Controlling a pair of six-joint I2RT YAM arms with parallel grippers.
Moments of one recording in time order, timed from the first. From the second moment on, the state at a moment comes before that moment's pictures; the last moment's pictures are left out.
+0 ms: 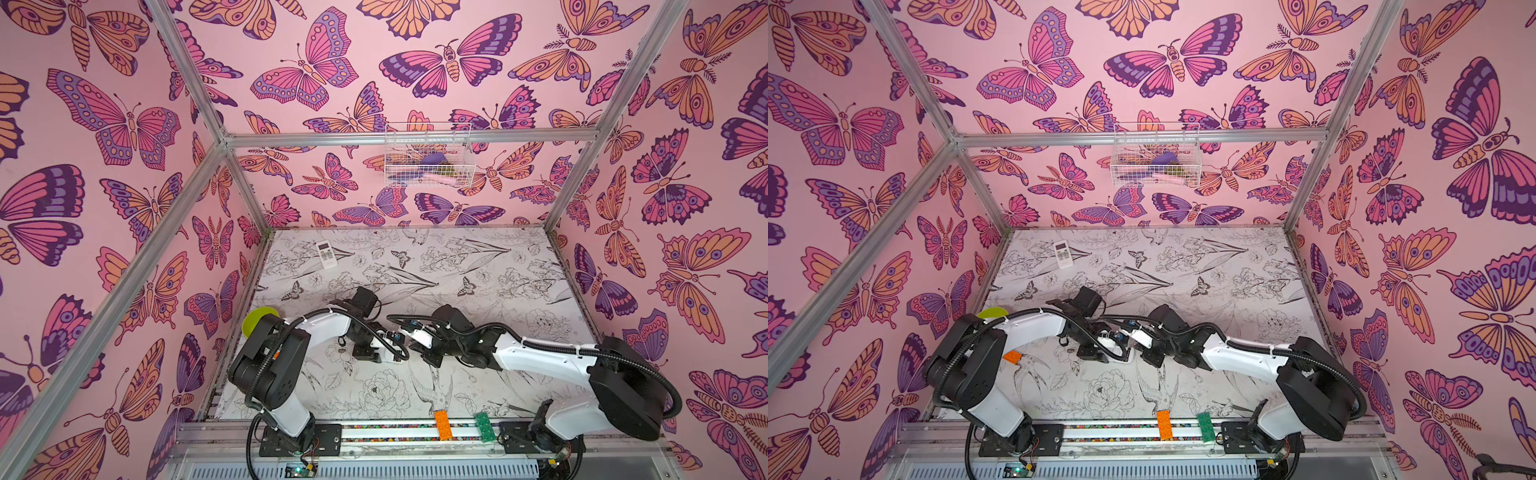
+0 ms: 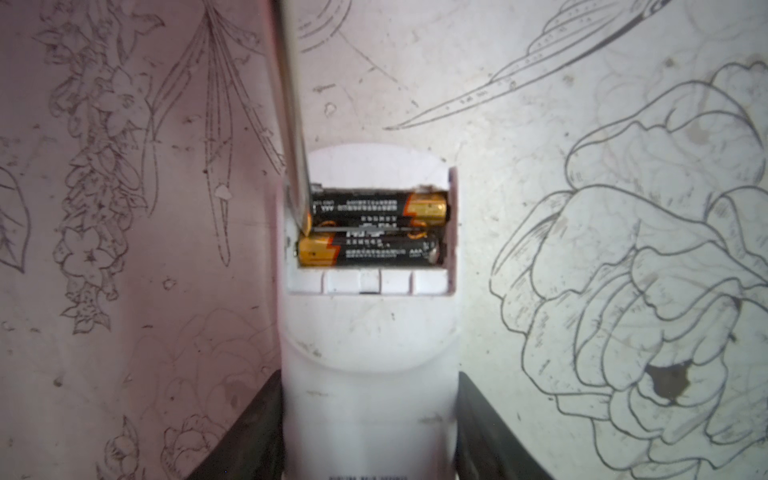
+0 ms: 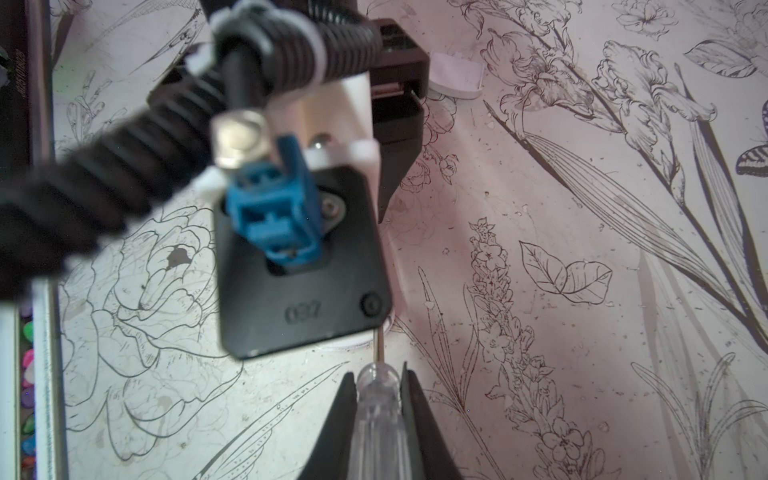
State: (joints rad) left arm -0.50 1.65 0.86 -0.59 0.40 1.22; right arm 0.92 1.45 0.74 -0.06 -0.15 -0.24
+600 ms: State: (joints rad) left arm -0.50 1.65 0.86 -0.59 0.40 1.22; right arm 0.98 1.40 0.56 0.19 -0.01 -0.13
